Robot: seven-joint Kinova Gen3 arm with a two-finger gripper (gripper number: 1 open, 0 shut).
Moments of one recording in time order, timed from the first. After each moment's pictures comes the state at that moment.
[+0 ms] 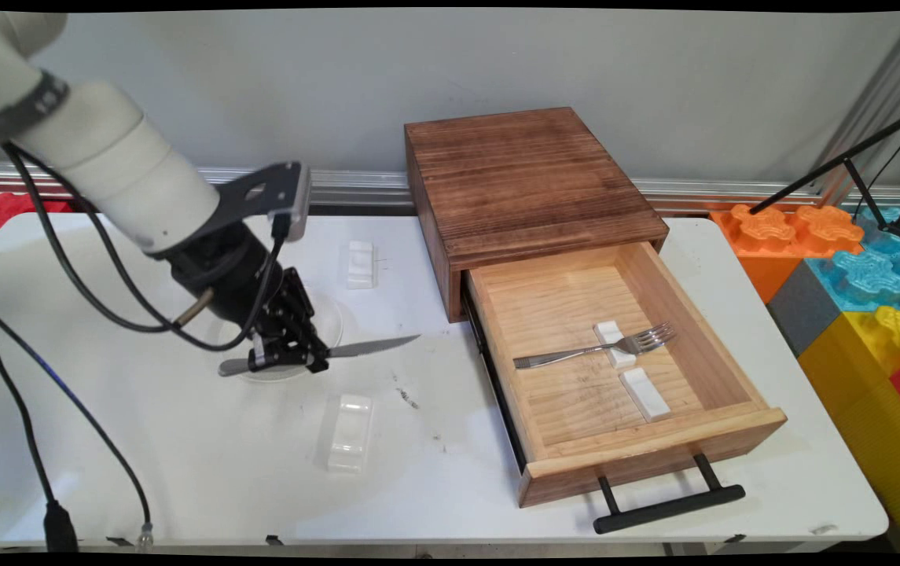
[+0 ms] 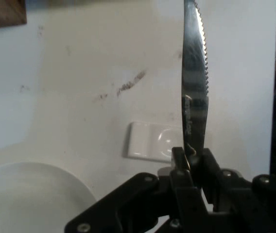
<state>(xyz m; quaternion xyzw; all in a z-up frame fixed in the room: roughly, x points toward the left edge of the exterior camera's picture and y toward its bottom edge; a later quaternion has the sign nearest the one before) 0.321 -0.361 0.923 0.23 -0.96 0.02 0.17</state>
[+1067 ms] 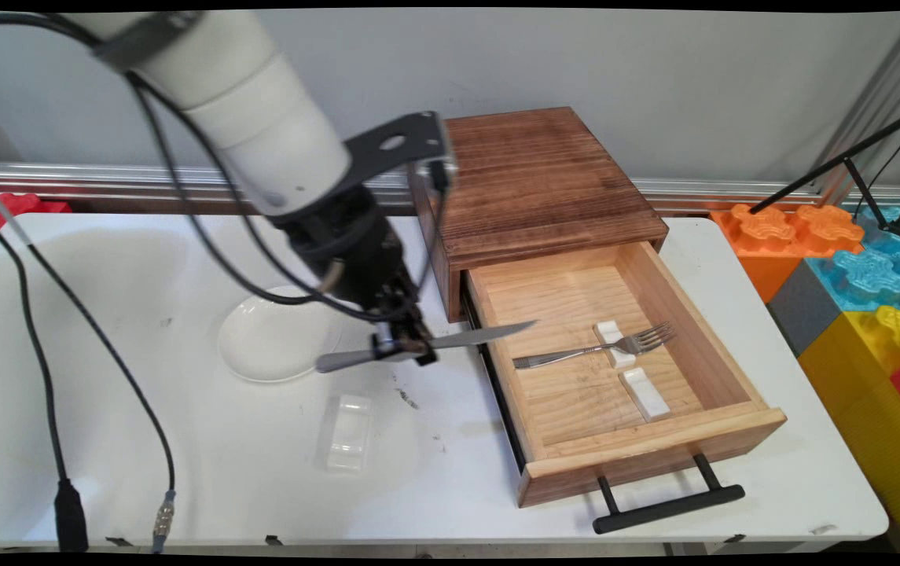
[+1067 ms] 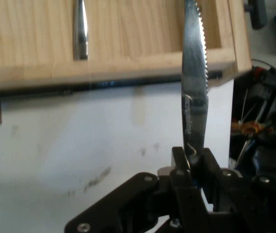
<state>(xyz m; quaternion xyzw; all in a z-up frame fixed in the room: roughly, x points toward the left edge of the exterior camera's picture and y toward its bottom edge) 0.201 -0.384 0.971 0.24 -0.95 0.00 0.19</state>
